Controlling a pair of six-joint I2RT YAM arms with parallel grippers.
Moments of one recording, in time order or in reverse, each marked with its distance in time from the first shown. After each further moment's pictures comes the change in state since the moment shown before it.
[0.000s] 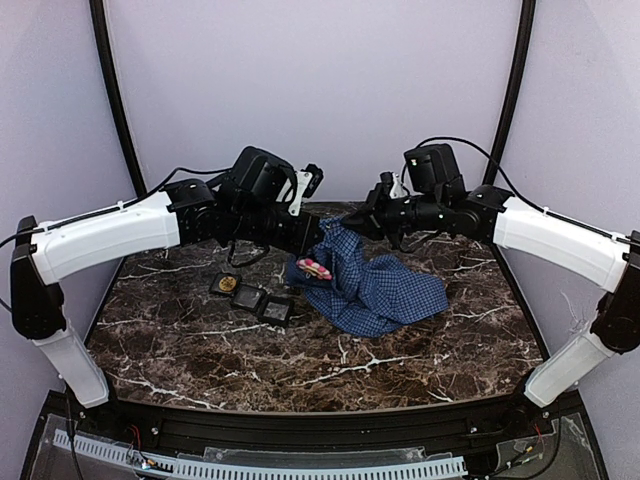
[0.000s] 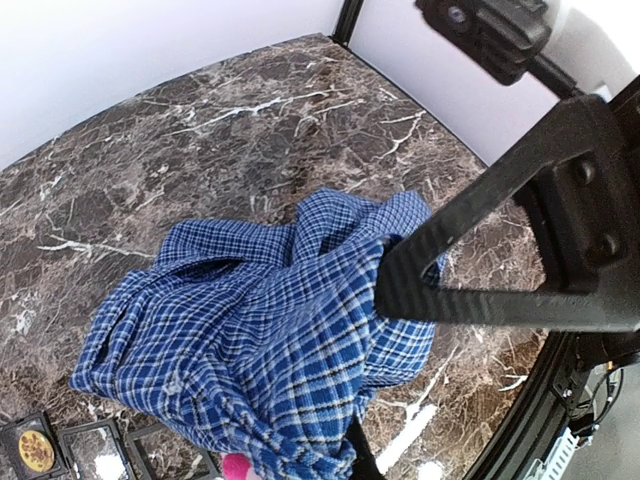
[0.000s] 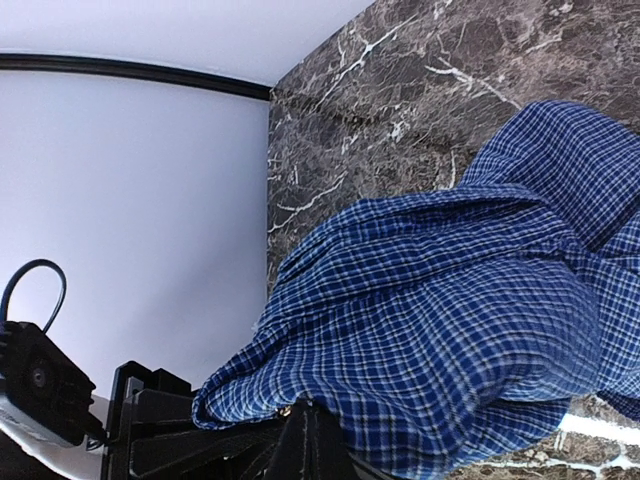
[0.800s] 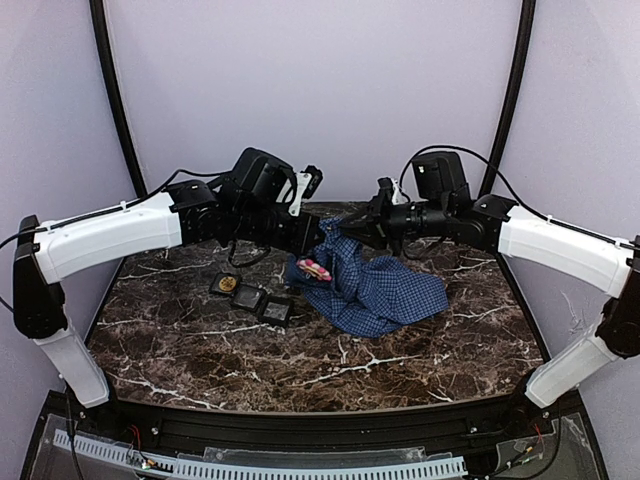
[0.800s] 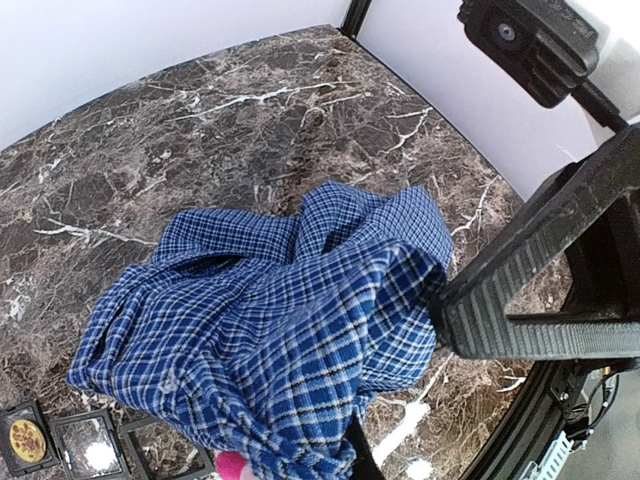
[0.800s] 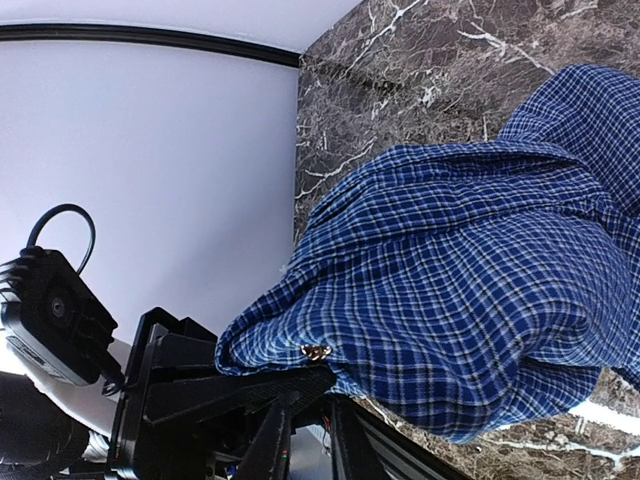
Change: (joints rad) left arm 0.007 0.008 -0.005 -0.005 0.017 -0.032; right arm -0.006 -0.050 -0.089 0.081 -0.093 0.018
